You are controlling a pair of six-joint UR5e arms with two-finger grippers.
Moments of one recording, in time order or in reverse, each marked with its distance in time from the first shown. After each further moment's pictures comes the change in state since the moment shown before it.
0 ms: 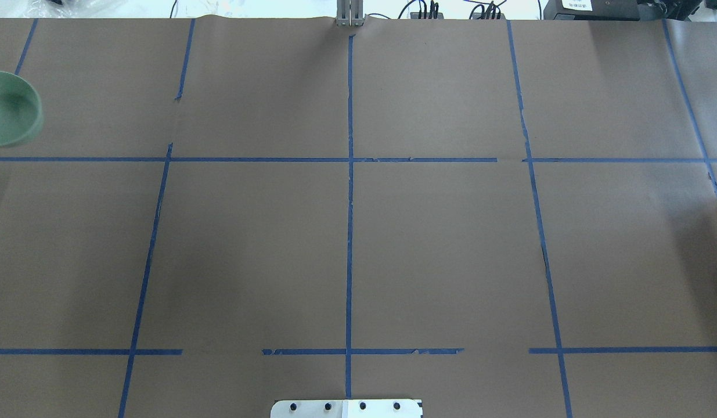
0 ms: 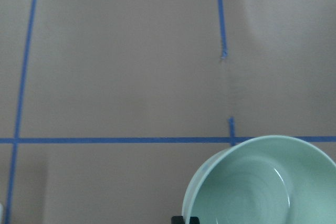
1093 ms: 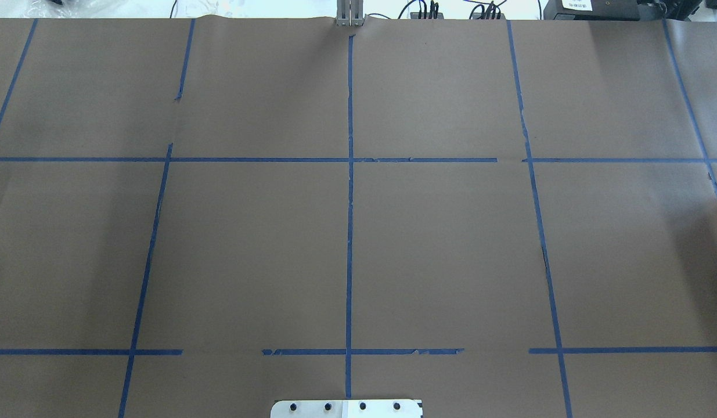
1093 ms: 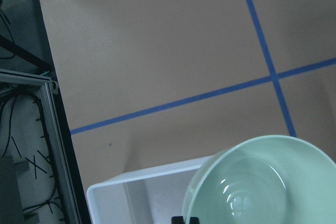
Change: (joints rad) left arm -0.439 0.143 0.448 -0.069 -0.048 0.855; right arm 0.000 -0.004 0.015 0.014 0.000 0.002
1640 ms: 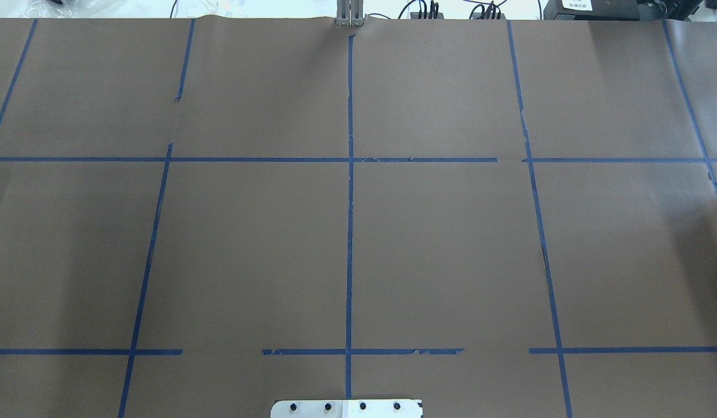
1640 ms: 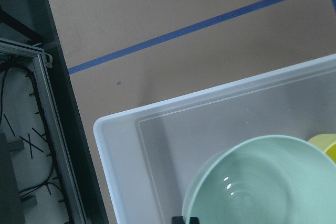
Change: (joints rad) left arm -0.003 0.061 0.200 -0.264 0.001 0.005; right arm 0.000 -0.004 0.001 0.001 0.000 -0.001
